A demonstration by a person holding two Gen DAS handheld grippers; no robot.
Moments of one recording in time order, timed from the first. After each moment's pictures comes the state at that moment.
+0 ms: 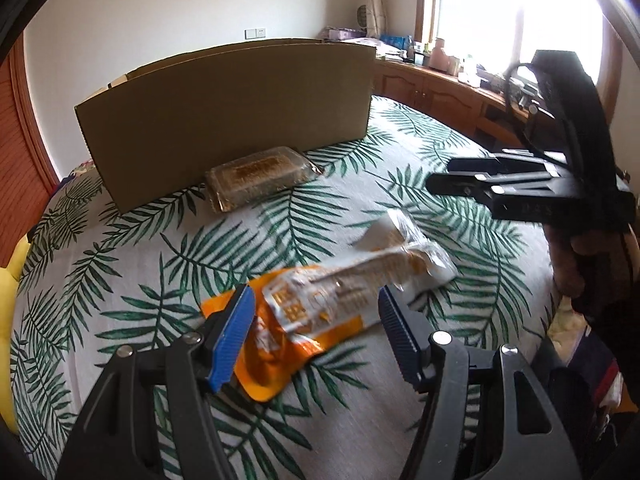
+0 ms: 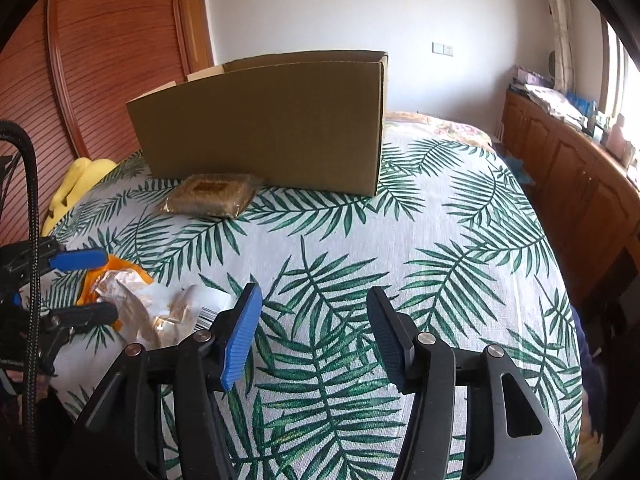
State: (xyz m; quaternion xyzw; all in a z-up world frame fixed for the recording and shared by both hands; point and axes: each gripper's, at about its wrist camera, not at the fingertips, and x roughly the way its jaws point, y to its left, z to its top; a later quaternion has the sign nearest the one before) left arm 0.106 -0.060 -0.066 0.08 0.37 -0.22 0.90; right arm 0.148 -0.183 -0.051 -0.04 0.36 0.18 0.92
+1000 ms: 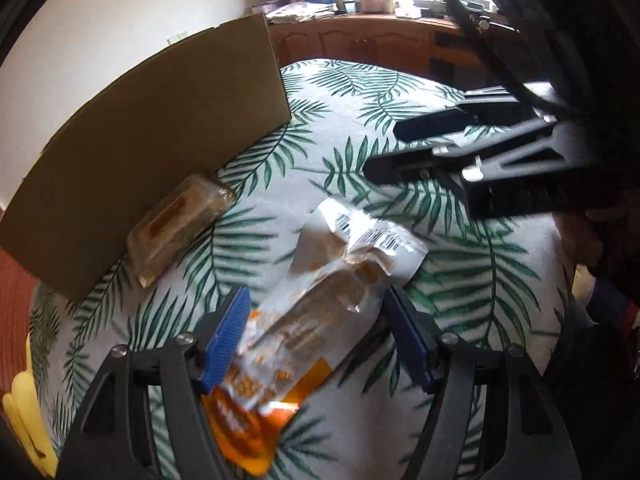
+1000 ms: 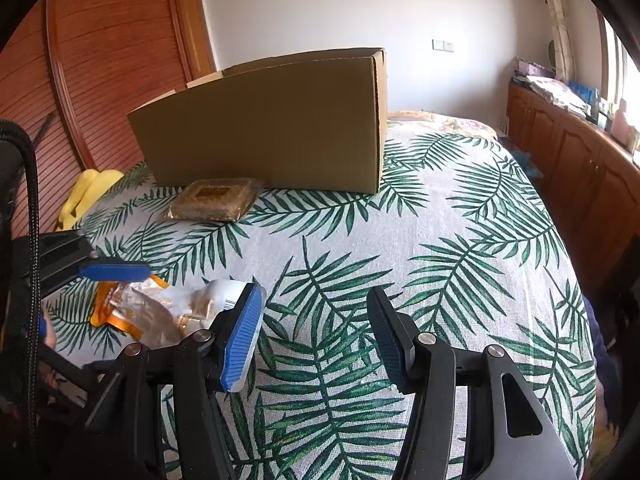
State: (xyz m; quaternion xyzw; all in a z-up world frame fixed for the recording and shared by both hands) left arm 0.138 -0.135 -0.072 0.22 0.40 -0.28 0.84; right arm 0.148 -0.189 -0.055 -0.01 0.36 0.19 0.91
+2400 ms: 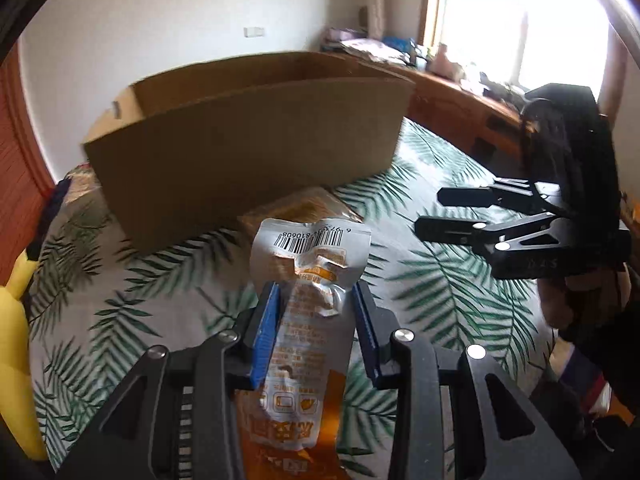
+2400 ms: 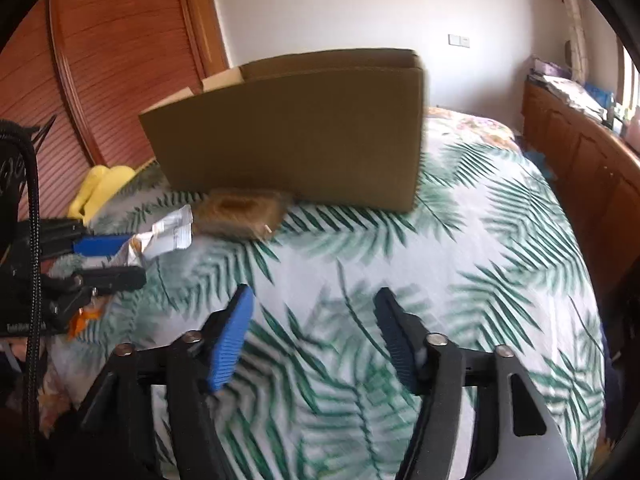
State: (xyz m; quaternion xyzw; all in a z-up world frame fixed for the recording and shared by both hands) left arm 0.157 -0.026 -0.033 0.06 0.38 -0.22 0.90; right arm 0.180 -0.151 -0.041 -0.01 0.37 0.22 0.90
